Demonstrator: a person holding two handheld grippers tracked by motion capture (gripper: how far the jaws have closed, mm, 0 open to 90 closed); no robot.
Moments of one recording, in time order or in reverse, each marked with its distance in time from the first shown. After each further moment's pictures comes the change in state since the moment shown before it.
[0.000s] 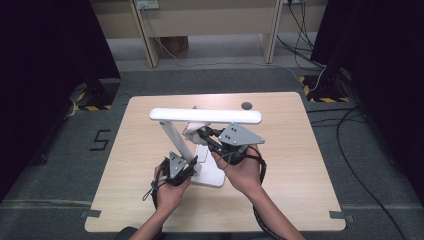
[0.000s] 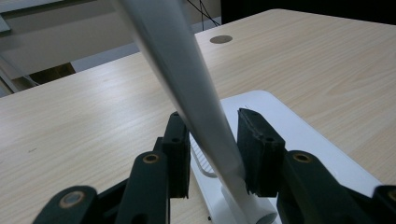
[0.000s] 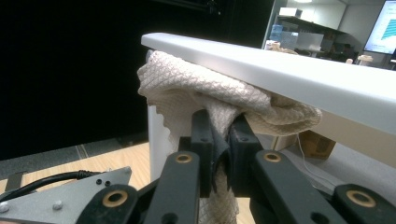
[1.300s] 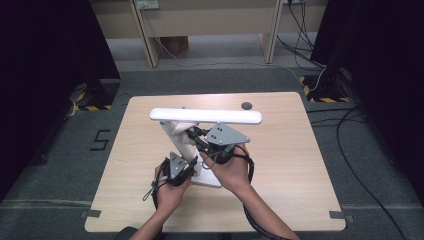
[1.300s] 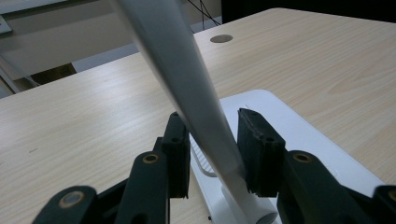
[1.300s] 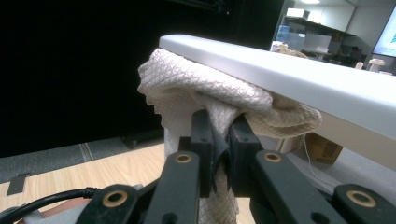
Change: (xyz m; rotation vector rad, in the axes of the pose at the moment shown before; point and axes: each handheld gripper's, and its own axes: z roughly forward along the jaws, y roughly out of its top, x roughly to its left) left arm -0.001 -0.001 0.001 -0.006 0.009 0.006; right arm 0.015 0.004 0.023 0.004 0.022 -0.017
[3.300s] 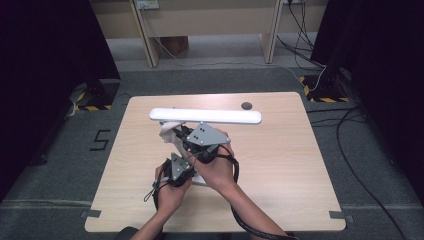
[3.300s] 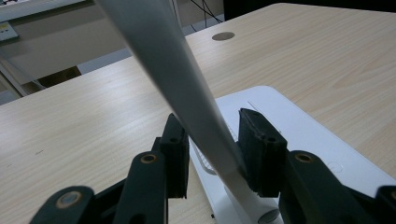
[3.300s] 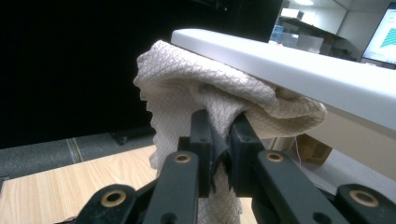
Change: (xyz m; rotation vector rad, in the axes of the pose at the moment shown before) left arm -0.003 -0.001 0.000 0.008 0.016 0.033; right arm 0.017 0.002 0.030 0.017 -0.035 -0.054
